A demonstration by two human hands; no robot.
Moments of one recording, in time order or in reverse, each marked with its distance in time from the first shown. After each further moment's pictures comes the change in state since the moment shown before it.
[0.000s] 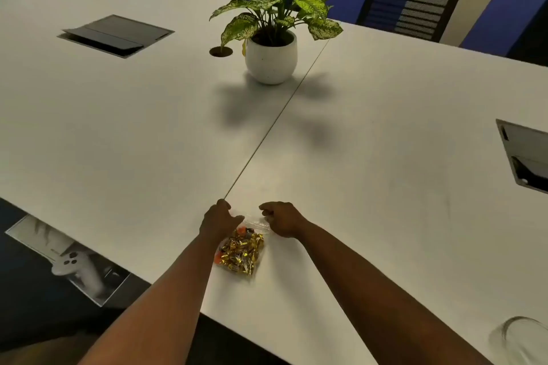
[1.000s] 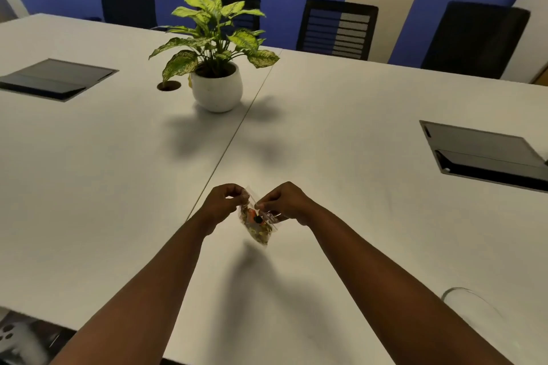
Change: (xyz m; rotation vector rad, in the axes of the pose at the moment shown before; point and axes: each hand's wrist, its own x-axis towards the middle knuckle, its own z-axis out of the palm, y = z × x) left_hand -0.024 0.116 -0.015 -0.500 -0.287 0.396; right_hand -0.068 0.022 -0.105 0.628 0.231 0.180
